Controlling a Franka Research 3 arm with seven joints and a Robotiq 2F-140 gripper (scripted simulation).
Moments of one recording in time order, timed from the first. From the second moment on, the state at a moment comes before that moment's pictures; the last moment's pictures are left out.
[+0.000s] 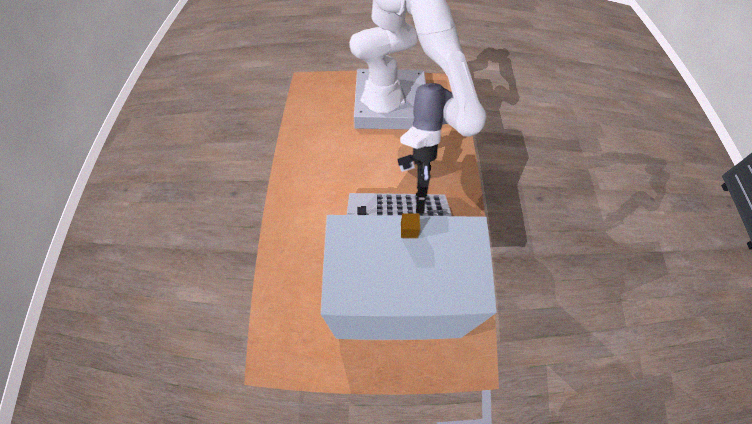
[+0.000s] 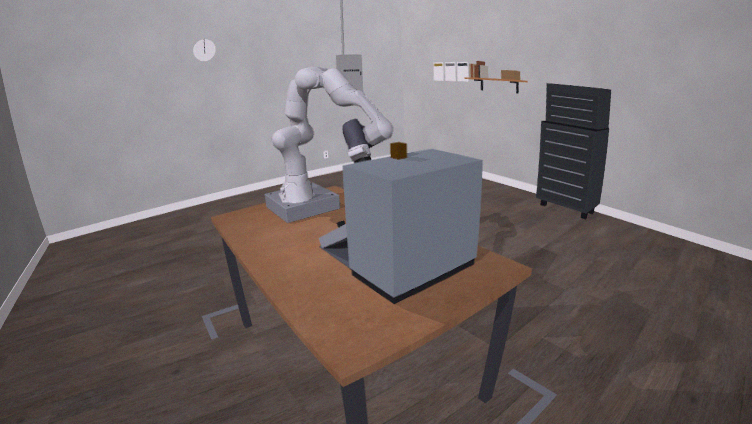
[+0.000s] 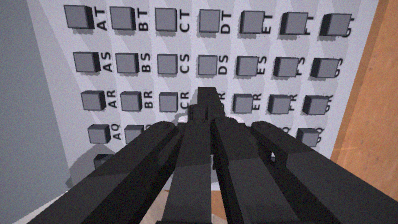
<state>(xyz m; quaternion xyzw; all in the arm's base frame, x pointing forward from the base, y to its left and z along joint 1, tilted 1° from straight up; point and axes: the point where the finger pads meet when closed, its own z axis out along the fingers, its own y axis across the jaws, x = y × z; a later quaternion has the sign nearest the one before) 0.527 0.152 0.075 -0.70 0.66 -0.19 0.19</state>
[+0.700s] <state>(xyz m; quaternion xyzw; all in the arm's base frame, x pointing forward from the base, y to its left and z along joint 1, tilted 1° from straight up) 0.524 0.152 0.079 -0.70 0.66 -0.19 0.19</state>
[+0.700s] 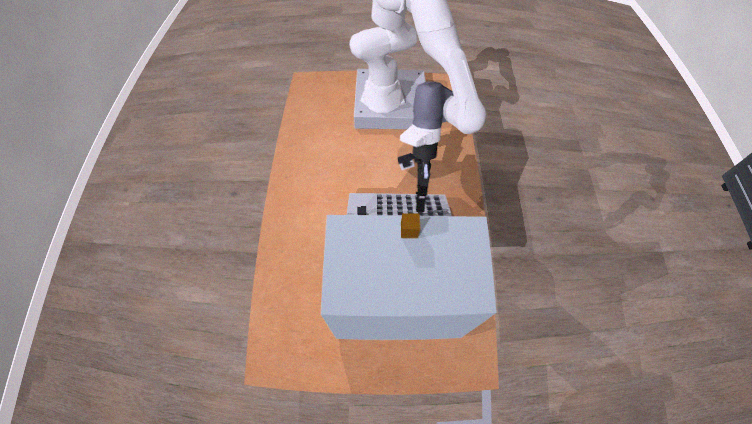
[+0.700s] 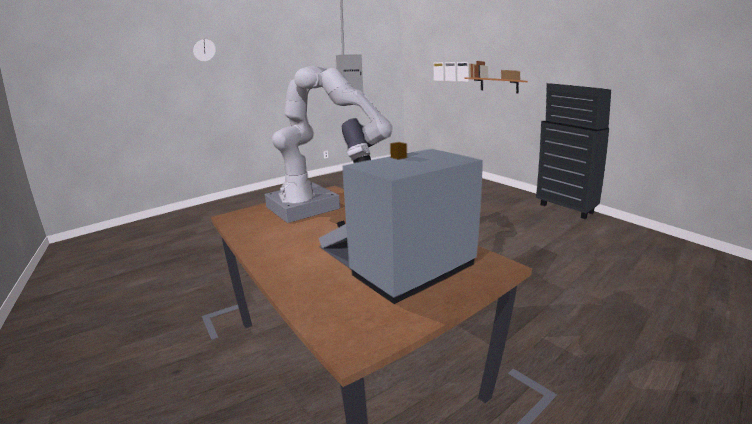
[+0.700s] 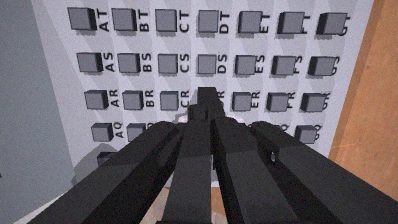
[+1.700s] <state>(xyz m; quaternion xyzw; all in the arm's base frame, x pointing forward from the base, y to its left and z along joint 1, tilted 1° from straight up) 0.511 0.154 0.102 -0.69 0.67 -0.19 0.20</state>
